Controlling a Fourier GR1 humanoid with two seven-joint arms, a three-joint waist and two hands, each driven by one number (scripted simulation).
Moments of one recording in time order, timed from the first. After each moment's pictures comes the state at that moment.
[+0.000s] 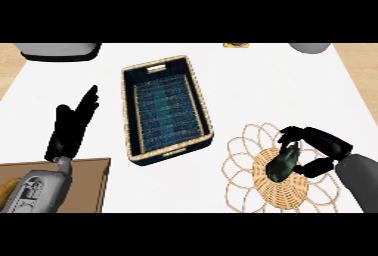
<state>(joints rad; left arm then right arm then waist) -0.22 0.30 -0.08 -1.39 0.00 0.11 0.24 -0.46 -0.52 0.32 -0.66 0.48 0.33 -0.79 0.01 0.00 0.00</state>
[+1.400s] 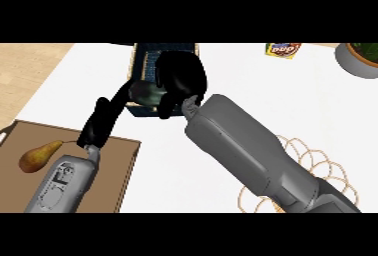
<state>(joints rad) -0.34 0.23 -0.18 -1.34 -0.02 0.04 0.25 -1.07 0.00 0.55 -0.97 0.60 -0.12 0.66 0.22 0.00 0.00</state>
